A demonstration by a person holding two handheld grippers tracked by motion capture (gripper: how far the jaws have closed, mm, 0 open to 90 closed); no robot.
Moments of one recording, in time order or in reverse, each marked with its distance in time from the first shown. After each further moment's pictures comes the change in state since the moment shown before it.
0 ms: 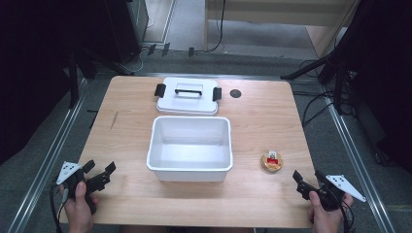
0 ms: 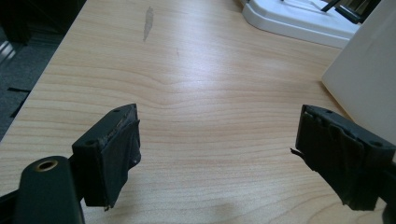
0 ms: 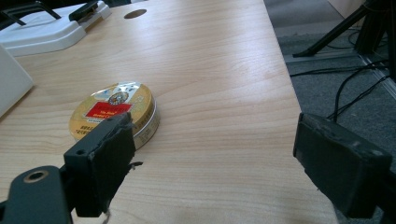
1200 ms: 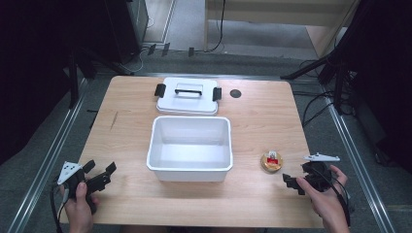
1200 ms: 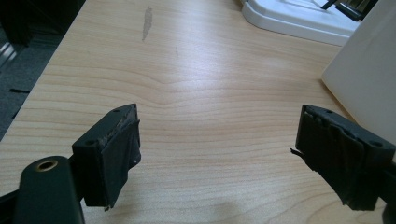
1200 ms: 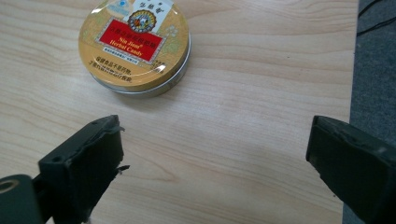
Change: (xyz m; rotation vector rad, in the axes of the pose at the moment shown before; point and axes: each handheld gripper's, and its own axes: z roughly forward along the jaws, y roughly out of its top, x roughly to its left) left arm -0.001 0.000 0.000 -0.002 0.004 0.007; right arm 0.037 0.055 0.028 0.573 -0.028 -0.228
